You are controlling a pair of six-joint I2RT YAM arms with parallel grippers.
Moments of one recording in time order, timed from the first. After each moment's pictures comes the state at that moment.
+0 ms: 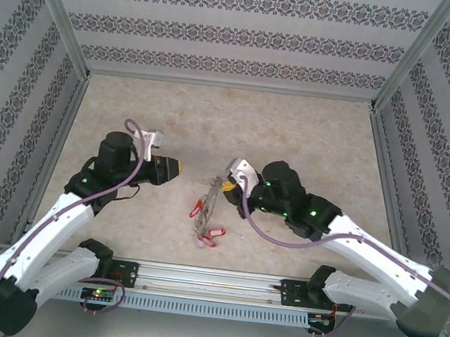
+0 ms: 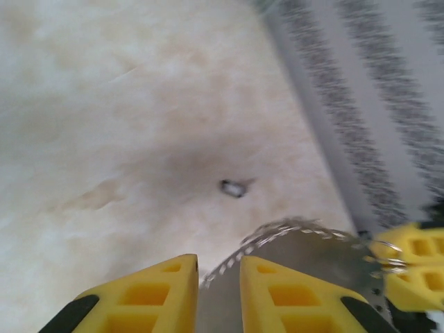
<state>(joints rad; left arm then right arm) -0.33 0.86 0.74 -0.33 0.55 -0.54 0.87 1.03 0.85 -0.32 -0.24 -0.10</state>
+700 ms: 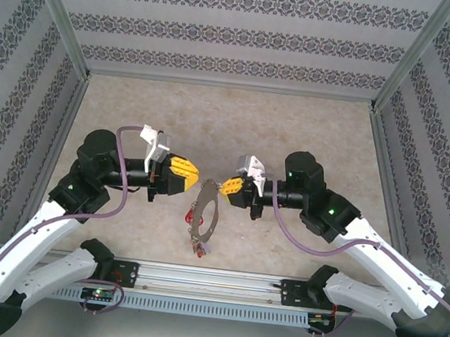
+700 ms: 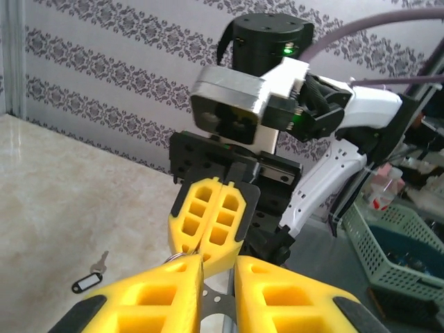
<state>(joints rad) -0.51 0.80 0.90 -0.18 0.89 -0.22 0.77 0.98 0.92 -0.30 -0.67 -0.12</state>
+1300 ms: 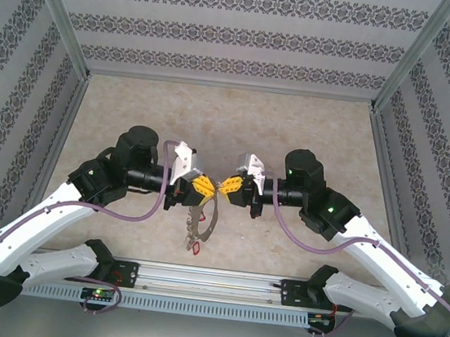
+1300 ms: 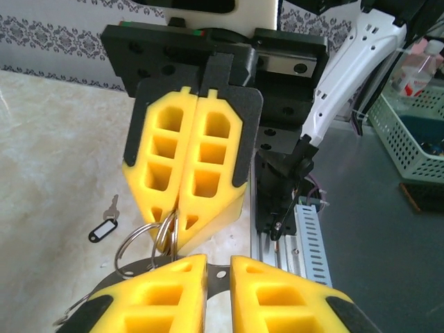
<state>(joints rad) -0.70 0.99 1.06 -0.53 0.74 0.19 0.75 0.99 0.93 -0.30 -0.69 -0.12</state>
